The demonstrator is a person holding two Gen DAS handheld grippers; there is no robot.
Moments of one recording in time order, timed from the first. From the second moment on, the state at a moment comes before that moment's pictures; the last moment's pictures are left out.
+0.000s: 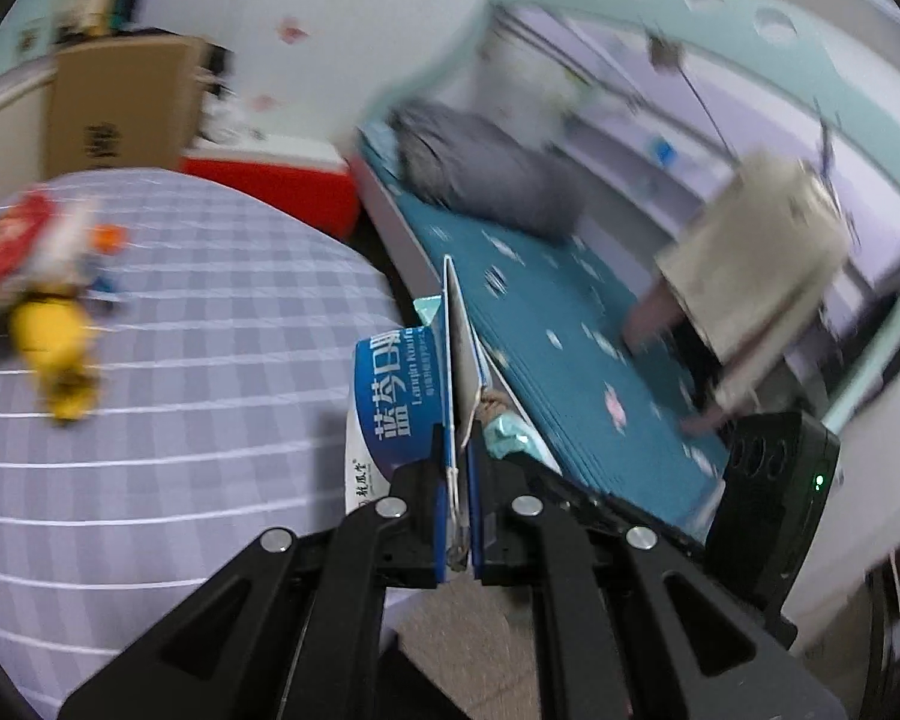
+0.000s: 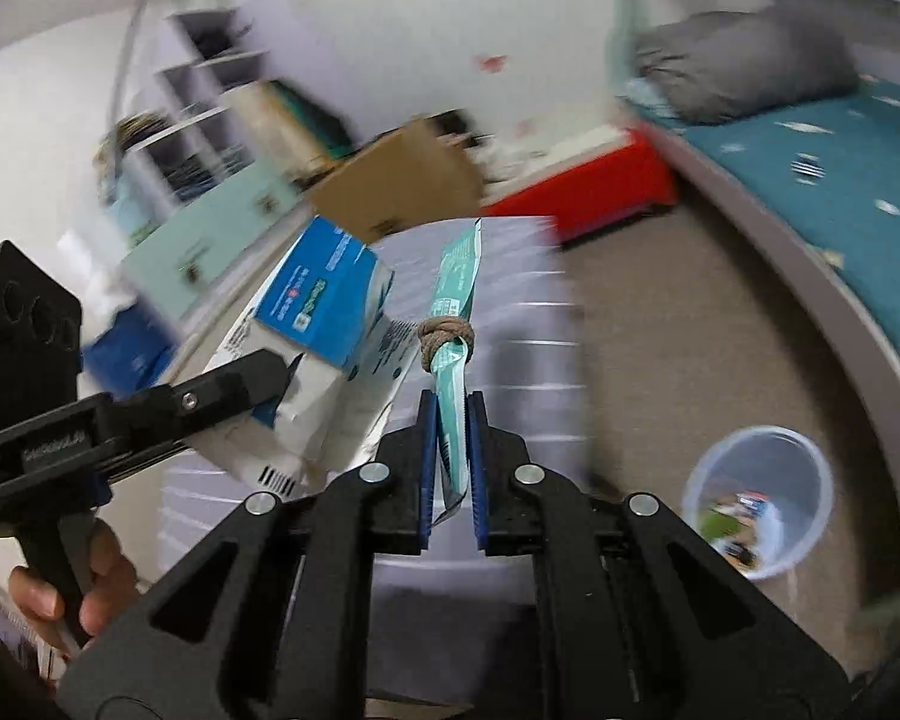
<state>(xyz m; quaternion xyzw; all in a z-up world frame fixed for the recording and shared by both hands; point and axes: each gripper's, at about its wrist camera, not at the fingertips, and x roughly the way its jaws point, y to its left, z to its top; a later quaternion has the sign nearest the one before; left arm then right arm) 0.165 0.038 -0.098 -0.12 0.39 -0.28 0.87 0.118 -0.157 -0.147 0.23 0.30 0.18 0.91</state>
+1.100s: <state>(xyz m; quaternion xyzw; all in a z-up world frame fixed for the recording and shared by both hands) 0.289 -0.209 -0.341 0.03 0.60 -0.27 0.75 0.117 -0.353 -0.363 0.37 0.41 -0.06 0.83</state>
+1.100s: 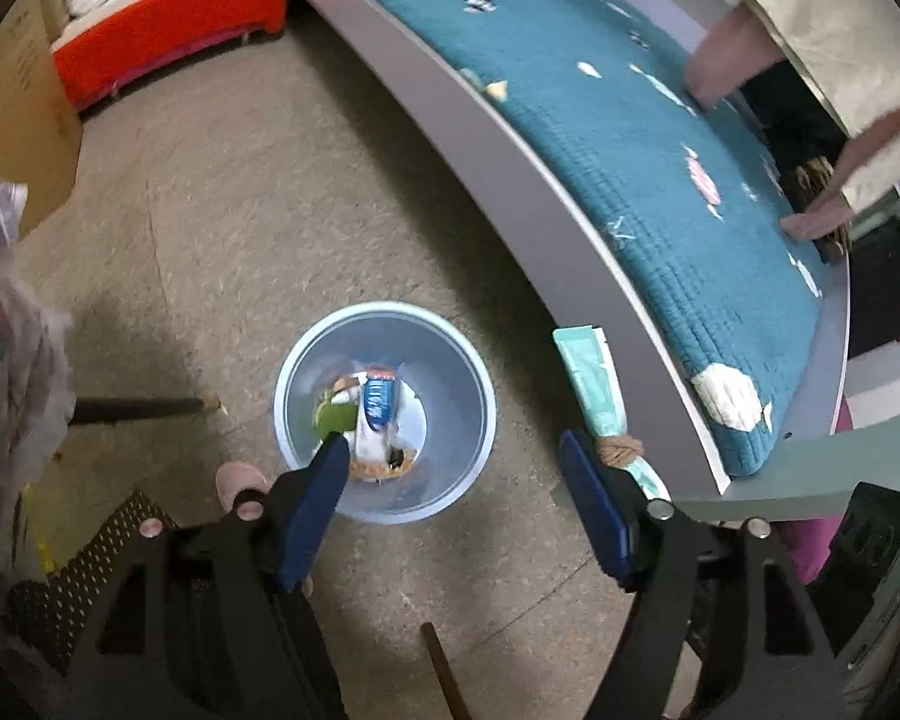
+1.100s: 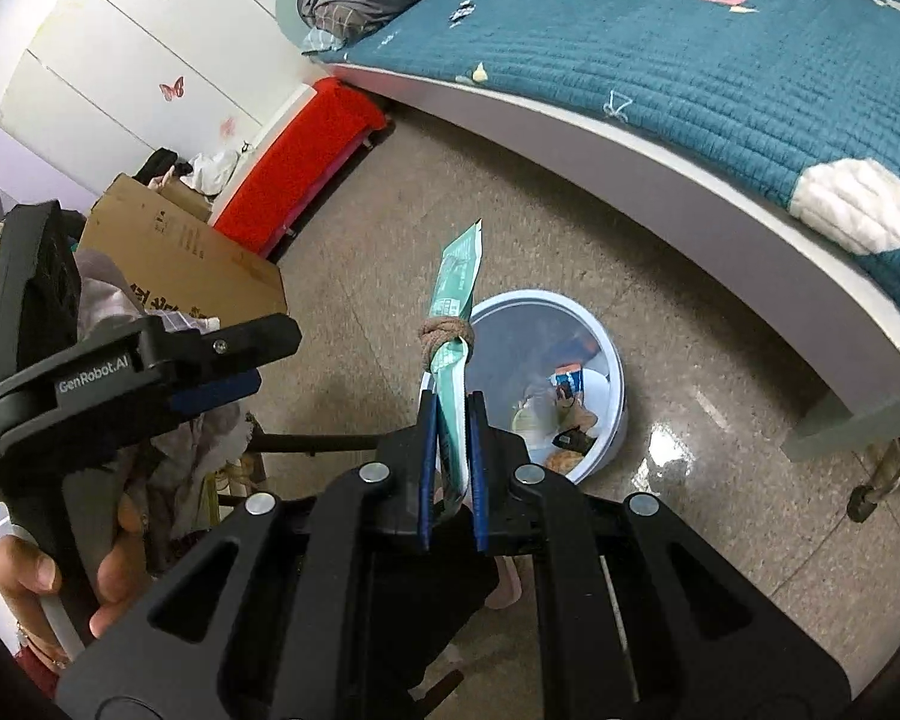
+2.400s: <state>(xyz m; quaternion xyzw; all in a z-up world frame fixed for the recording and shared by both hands) 0.267 -0.175 -0.304 0.04 0.55 -0.22 0.80 0.134 -0.329 -0.342 0.36 0.40 -0.05 0.84</state>
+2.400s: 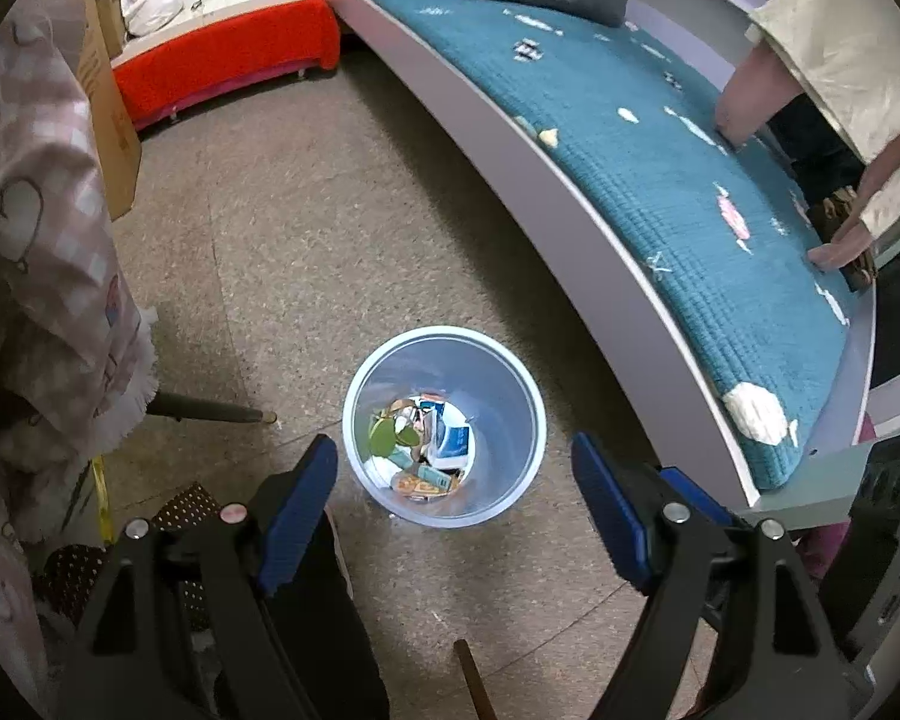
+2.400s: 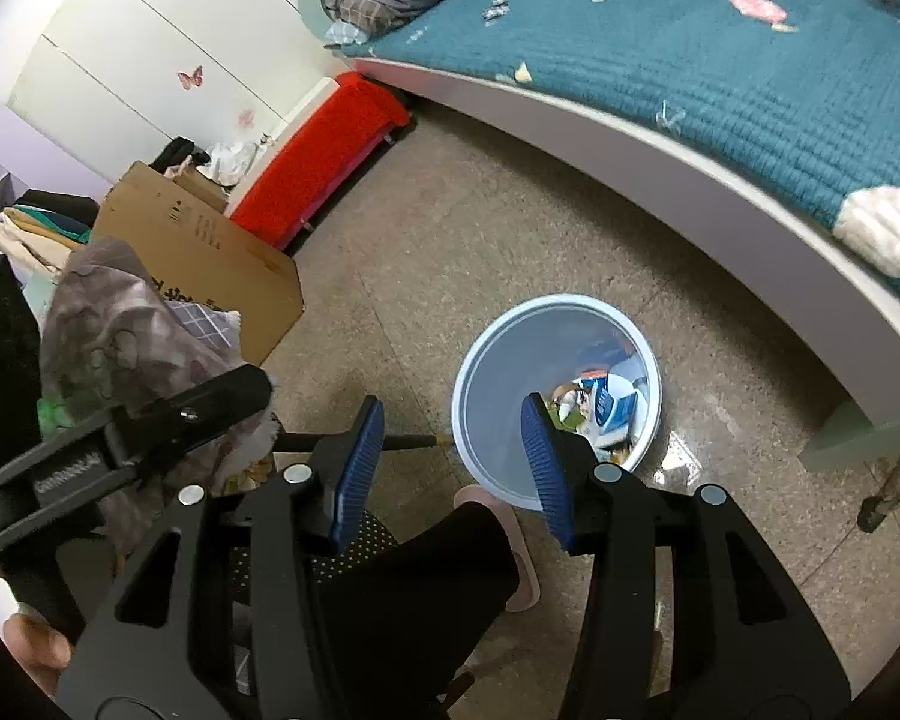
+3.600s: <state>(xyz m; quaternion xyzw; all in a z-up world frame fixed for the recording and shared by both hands) 0.218 0.160 -0.093 0.00 0.37 -0.03 0.93 0.189 -0.069 -0.126 0.20 0.33 0.21 0.90</state>
